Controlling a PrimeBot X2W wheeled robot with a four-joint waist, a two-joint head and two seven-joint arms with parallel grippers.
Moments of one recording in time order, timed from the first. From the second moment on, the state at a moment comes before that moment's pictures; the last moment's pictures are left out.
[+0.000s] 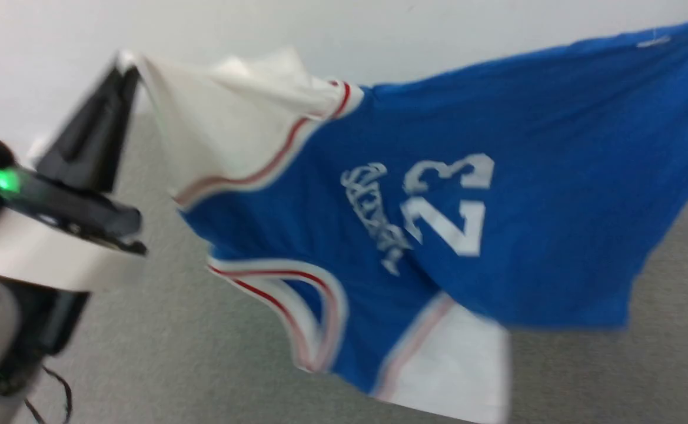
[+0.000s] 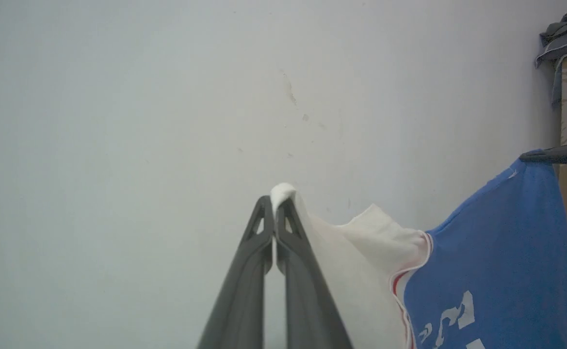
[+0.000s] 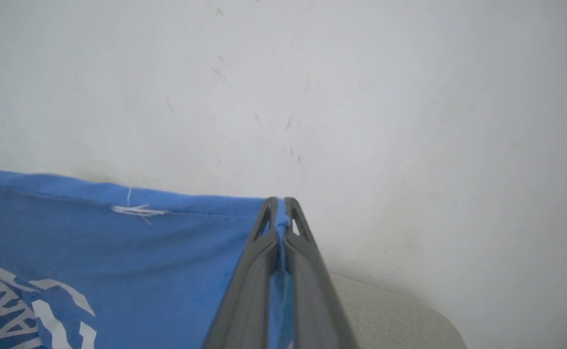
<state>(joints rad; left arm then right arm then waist) -0.44 0.80 -0.39 -0.43 -0.72 0.22 -0.04 -0.68 -0.67 0.10 0.07 0.66 0.13 0.55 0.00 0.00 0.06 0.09</state>
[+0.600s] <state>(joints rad) -0.88 0.88 -0.26 -0.40 -0.70 0.18 0.05 -0.84 -0.66 0.05 -0.10 0.68 0.13 0.50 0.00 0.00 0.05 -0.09</state>
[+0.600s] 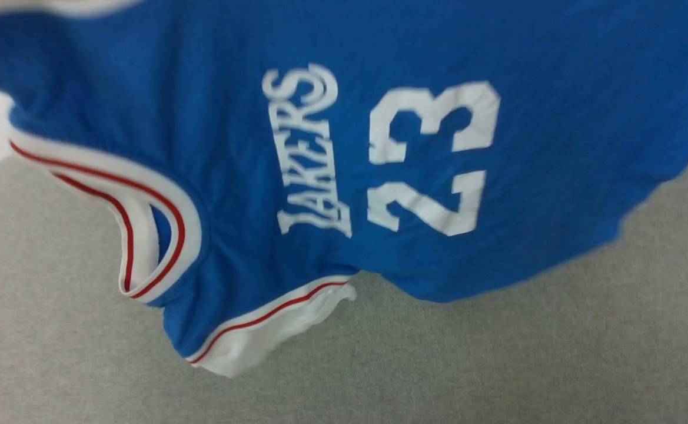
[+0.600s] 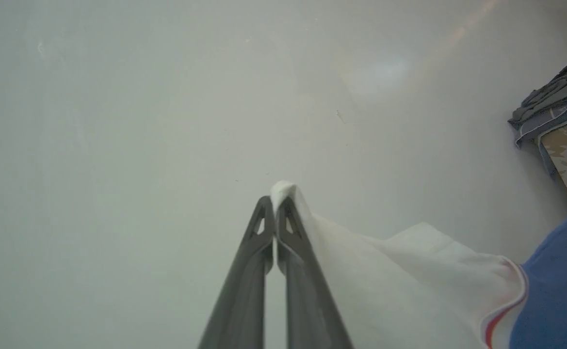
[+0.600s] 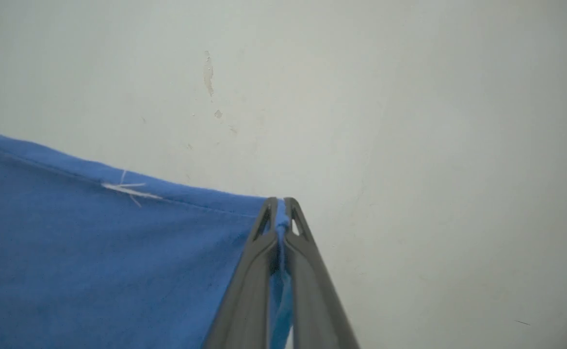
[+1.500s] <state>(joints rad) -1.70 0.56 -0.41 0.50 -0.51 -0.01 -0.23 -1.49 -0.55 0.29 0.58 0.50 0.13 -0.01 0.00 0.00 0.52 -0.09</state>
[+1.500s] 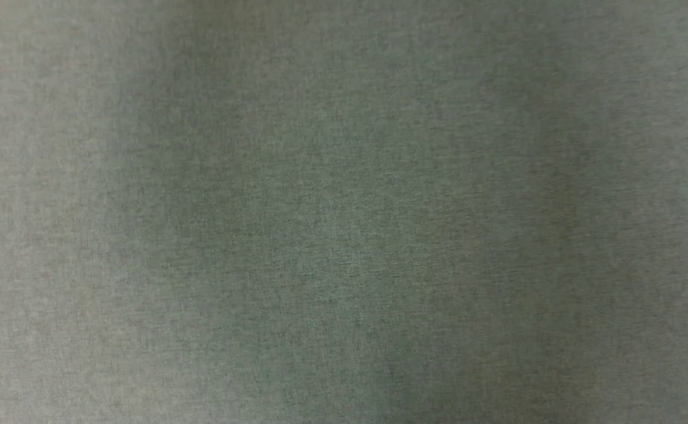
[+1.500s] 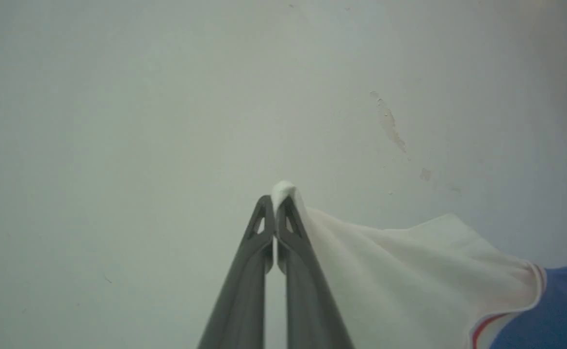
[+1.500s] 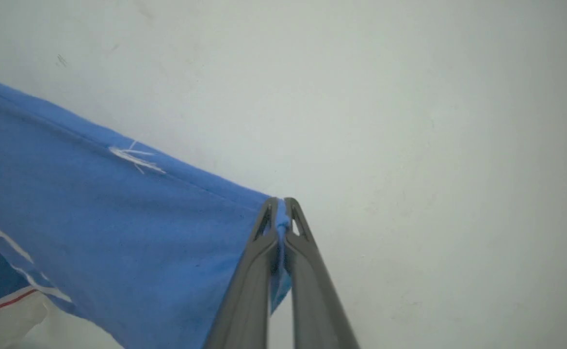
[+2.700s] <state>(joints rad) -0.15 0.74 -0.61 0.06 -0.77 -0.07 0.07 -0.57 -0.74 0.87 0.57 0.86 0.13 -0.05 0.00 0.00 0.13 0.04</state>
